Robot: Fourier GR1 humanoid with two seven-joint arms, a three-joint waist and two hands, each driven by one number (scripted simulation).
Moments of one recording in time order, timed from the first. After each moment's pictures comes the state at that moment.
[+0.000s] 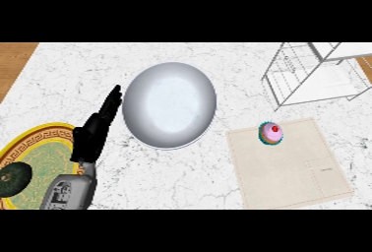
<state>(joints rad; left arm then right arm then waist) -0.19 0.07 -0.01 -1.45 -0.16 -0.03 0.04 -0.97 -0.57 -0.45 -0.90 0.63 -0.35 0.14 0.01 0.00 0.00</state>
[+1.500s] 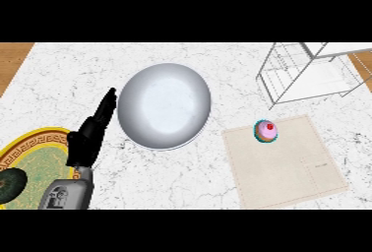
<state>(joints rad) -0.16 0.07 0.00 -1.47 -0.16 -0.02 0.04 -0.75 -1.10 -0.87 -0.90 0.18 0.11 0.40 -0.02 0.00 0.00</state>
